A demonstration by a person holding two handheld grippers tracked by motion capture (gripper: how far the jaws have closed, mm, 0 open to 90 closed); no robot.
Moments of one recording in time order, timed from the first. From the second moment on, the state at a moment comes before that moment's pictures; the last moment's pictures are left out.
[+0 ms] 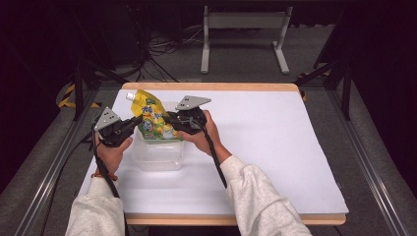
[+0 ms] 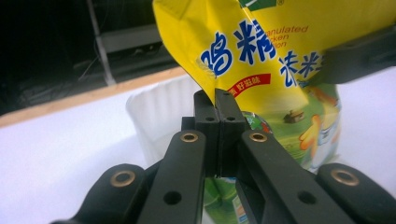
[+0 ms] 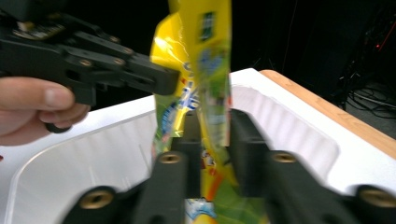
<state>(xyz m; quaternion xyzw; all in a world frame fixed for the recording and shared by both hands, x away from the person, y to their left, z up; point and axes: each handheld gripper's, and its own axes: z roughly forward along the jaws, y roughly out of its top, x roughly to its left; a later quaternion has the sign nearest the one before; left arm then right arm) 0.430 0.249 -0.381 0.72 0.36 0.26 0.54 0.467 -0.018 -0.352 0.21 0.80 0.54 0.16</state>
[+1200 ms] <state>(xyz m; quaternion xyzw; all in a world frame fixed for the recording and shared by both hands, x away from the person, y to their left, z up) 0.422 0.241 -0.376 0.74 0.33 0.26 0.52 0.468 -0.027 -0.371 0.23 0.81 0.52 0.14</state>
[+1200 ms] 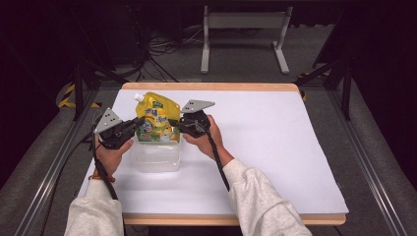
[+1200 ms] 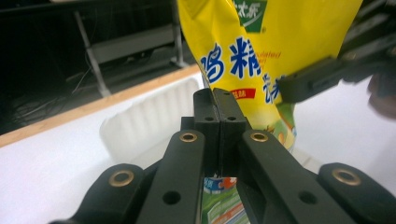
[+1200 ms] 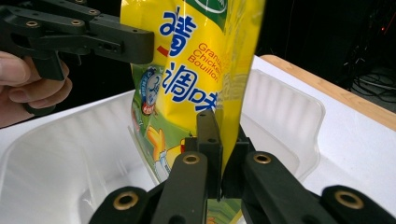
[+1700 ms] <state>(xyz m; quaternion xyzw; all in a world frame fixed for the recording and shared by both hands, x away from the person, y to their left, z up) 0.422 0.245 -0.393 0.76 0.34 0.26 0.49 0.464 -0.019 -0.380 0.22 0.82 0.51 0.15</state>
